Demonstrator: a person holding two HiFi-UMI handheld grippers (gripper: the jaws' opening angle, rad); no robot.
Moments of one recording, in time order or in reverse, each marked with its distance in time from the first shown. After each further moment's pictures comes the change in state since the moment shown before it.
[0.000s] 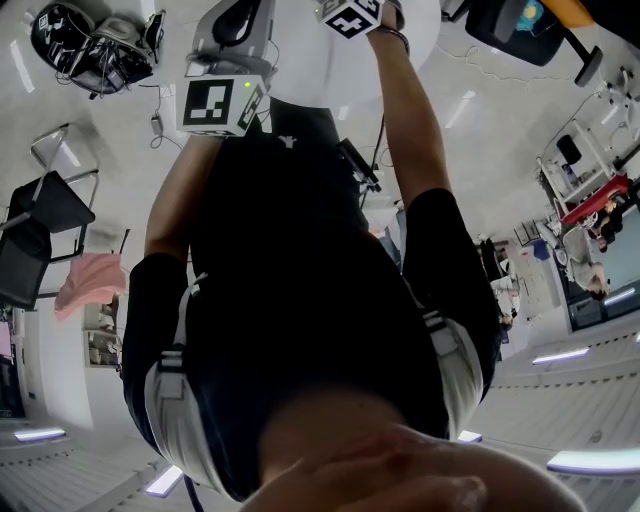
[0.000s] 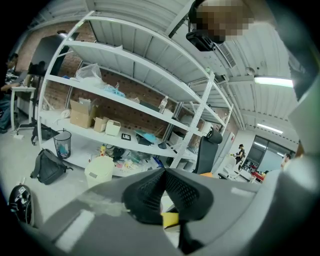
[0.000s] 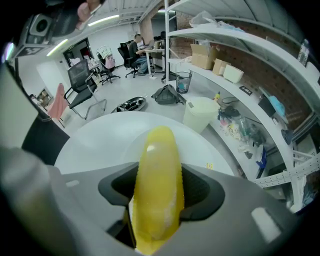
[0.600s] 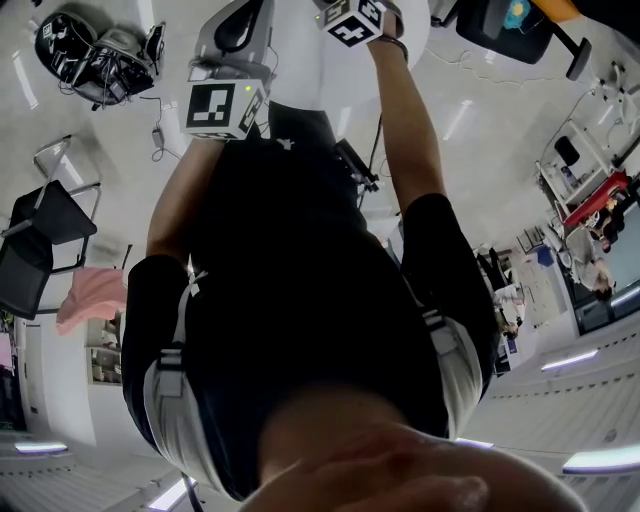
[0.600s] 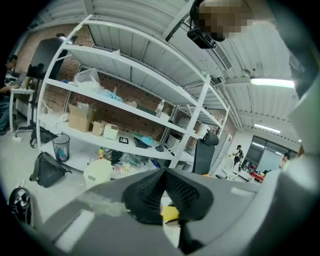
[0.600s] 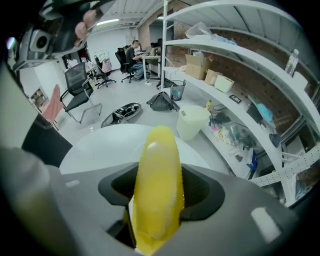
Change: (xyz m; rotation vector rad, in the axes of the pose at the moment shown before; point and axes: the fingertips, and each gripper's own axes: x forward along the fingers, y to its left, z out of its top) left arm -0.022 -0.020 0.007 0.026 -0.031 -0.028; right arm -0.047 -0.003 0.014 0.016 -0.062 -0.079
